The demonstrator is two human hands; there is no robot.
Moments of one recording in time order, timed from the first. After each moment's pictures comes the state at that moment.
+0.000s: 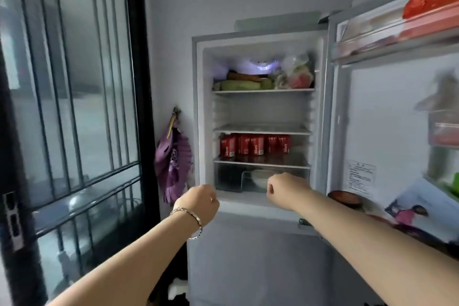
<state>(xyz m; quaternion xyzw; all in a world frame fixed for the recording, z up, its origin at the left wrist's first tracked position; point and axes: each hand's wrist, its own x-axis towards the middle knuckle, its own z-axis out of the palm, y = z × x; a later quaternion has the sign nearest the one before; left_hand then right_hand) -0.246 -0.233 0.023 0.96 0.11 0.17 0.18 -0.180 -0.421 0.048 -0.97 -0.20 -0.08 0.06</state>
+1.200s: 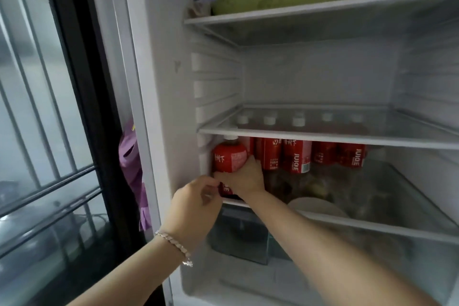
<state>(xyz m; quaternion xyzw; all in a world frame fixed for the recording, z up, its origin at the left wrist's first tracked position) 0.169 -0.118 -0.011 0.89 0.08 0.28 0.35 0.305 -0.189 -0.029 -0.82 -0.12 -0.07 0.56</state>
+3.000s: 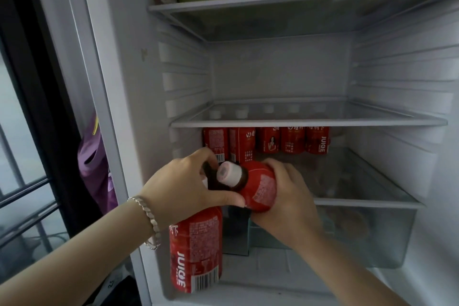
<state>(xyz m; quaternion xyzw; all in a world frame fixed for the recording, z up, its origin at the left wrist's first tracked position) 0.163 -0.127 0.037 0.97 -0.08 0.16 0.17 0.207 -0.302 -0.036 -0.88 -0.20 -0.25 0.36</state>
